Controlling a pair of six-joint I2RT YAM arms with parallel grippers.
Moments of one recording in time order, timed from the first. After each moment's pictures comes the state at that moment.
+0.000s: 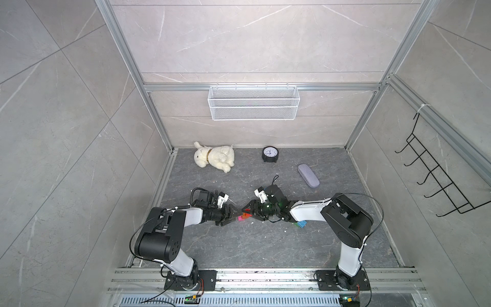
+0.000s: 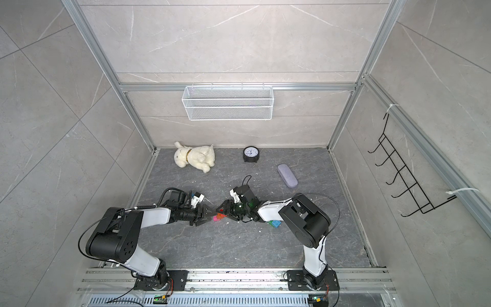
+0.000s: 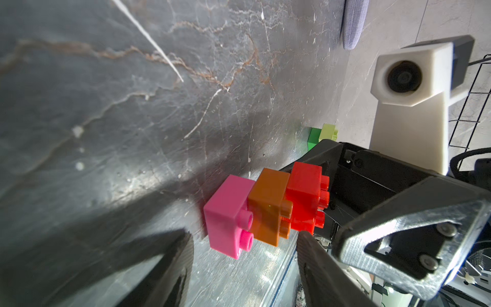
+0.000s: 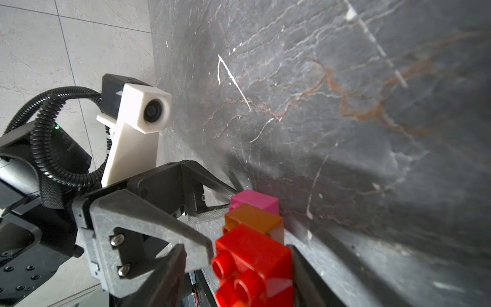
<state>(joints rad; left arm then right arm) -0.20 1.58 0.55 -0.04 0.90 -0.52 0.76 1.90 0.93 0.33 -0.55 1.06</state>
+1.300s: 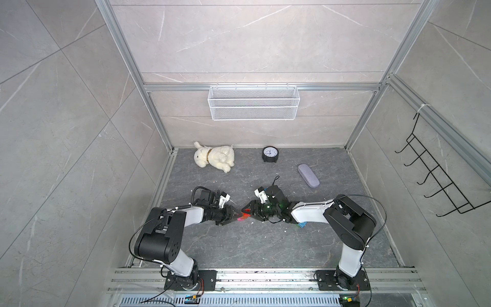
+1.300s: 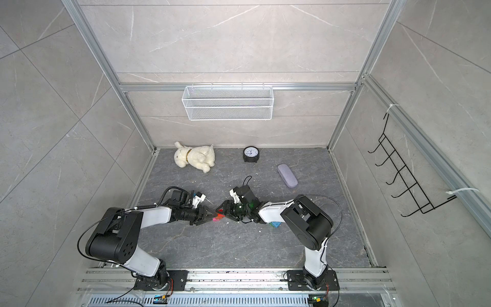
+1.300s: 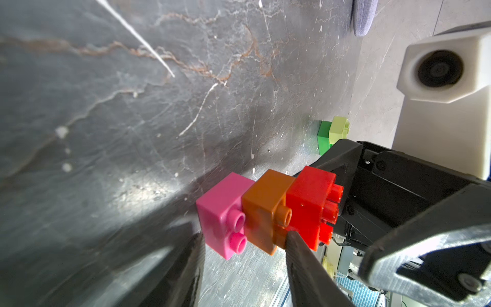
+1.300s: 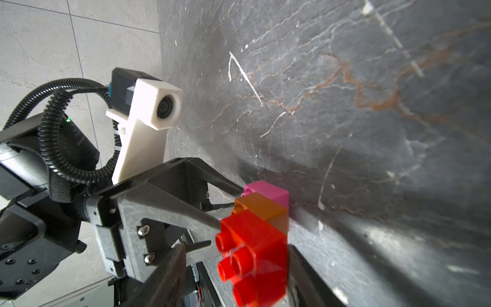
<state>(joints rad) -0.23 1.58 0.57 -0.10 0.85 -0.45 0.77 1.87 0.90 0.34 -0.54 1.06</state>
